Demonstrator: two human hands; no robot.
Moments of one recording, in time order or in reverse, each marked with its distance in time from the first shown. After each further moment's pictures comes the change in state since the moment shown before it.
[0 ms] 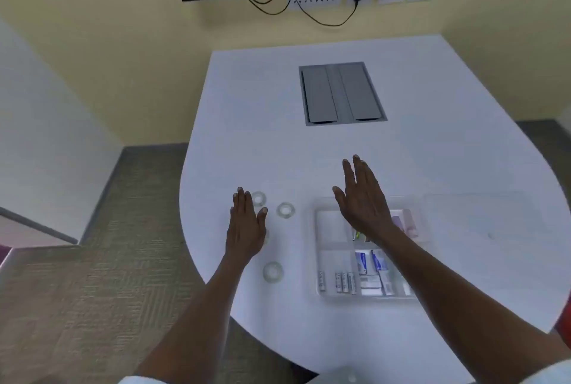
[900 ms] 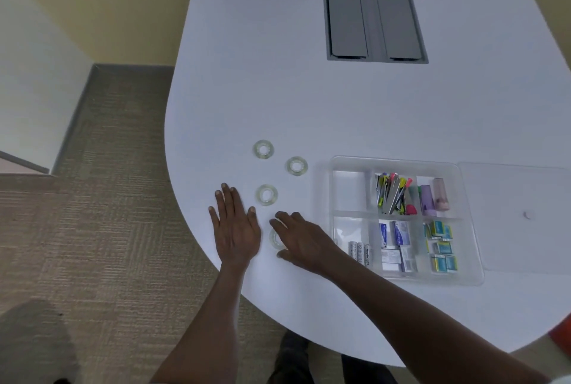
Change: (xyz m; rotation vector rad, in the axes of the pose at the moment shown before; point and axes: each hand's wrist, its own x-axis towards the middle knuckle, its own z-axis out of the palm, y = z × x) left_hand -0.034 -0.109 0.099 0.279 0.154 -0.173; right_hand -0.084 -0.115 0.108 0.078 -0.685 -0.479
